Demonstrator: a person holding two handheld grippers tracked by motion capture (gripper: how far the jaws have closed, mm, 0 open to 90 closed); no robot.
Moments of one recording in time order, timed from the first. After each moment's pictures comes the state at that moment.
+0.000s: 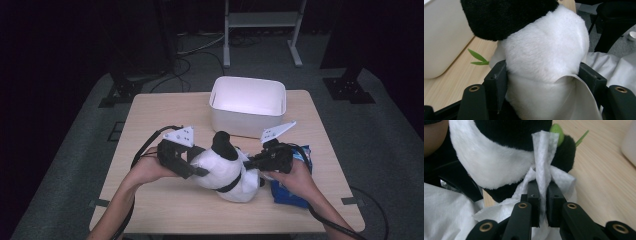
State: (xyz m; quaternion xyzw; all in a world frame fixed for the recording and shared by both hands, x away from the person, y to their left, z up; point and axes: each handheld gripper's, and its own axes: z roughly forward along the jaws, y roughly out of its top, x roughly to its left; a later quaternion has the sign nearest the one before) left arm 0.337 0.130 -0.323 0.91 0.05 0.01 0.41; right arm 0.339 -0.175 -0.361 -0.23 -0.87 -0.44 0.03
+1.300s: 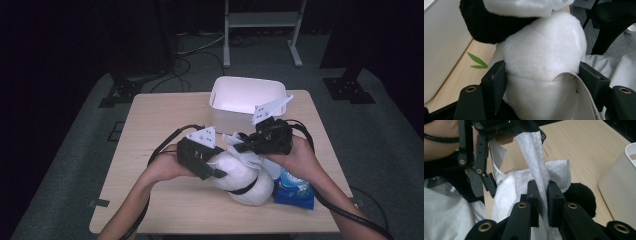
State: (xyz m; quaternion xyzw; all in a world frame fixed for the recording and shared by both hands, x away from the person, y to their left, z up) left arm 0.334 0.085 -0.312 0.92 0.02 0.01 0.39; right arm 0.330 -0.145 -0.268 -0.17 -0.89 -0.41 -0.04
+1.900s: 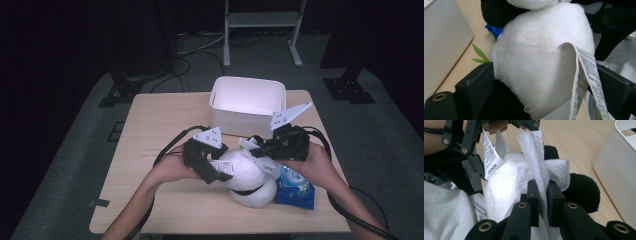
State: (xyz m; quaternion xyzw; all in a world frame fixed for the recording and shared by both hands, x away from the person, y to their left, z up) left arm 0.335 0.072 -0.320 0.91 0.03 0.01 0.41; right arm 0.323 -0.183 -0.283 -0.21 -0.89 -0.41 -0.03
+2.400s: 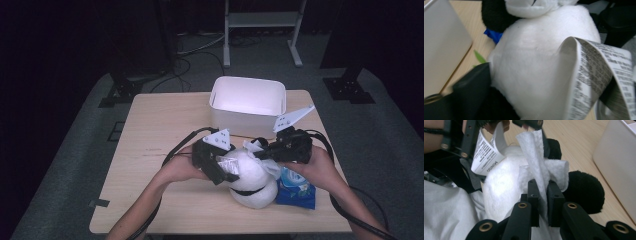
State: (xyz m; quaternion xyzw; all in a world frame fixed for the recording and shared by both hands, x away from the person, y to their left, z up) left arm 0.337 0.054 -0.328 0.91 0.00 0.02 0.41; right arm 0.324 -0.193 -0.296 -0.22 -0.89 -0.40 -0.02
